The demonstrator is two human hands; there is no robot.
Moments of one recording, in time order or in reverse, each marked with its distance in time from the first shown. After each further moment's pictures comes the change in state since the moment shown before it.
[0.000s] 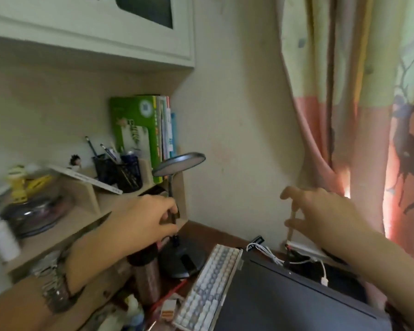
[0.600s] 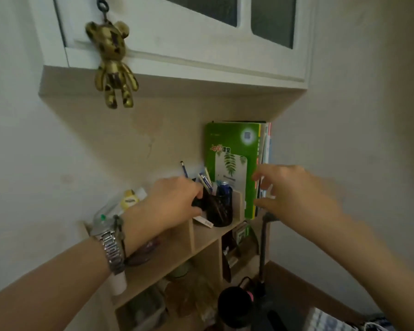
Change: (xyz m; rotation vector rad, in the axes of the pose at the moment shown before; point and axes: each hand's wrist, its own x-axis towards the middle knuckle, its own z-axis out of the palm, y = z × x) left_hand 0.044 -0.188 -0.058 0.268 0.099 -0.217; right_hand 0.162 -0.225 -0.044 0.351 0.237 -0.365
